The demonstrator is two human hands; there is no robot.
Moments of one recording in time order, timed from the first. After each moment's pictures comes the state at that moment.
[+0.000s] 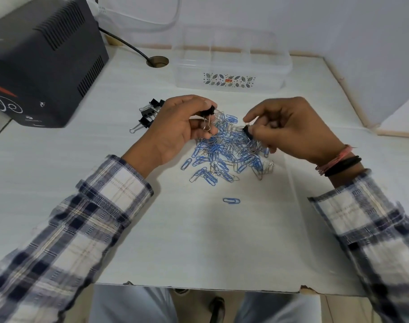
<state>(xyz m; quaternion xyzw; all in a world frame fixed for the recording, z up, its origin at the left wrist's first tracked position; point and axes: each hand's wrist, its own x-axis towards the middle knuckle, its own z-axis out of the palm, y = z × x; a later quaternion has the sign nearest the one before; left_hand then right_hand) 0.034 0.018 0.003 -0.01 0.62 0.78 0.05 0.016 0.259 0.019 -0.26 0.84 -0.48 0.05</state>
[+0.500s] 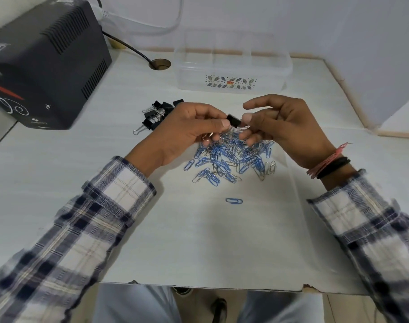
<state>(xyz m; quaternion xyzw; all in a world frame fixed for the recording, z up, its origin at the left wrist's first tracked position) 0.037 0.015 0.000 0.06 0.72 0.69 0.09 0.018 0.244 0.014 -0.19 0.72 -0.66 0.09</state>
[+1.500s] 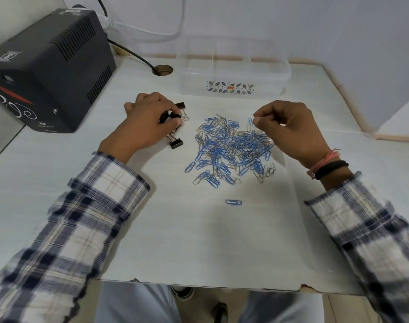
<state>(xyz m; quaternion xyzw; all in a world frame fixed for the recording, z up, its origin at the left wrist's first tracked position) 0.015 -0.059 -0.012 0.05 0.97 0.19 -0.11 0.002 0.256 0.001 -0.16 0.87 -0.46 -0.07</state>
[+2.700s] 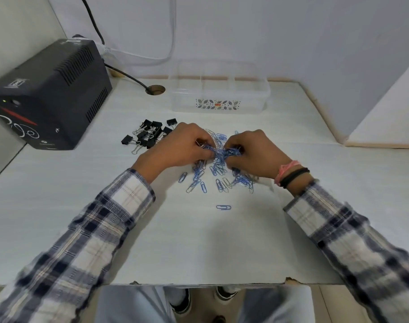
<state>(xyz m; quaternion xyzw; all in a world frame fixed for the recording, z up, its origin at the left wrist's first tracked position) 0.030 0.022 0.016 0.16 0.94 0.30 0.03 0.025 0.229 0.013 -0.25 0.94 -0.23 0.00</state>
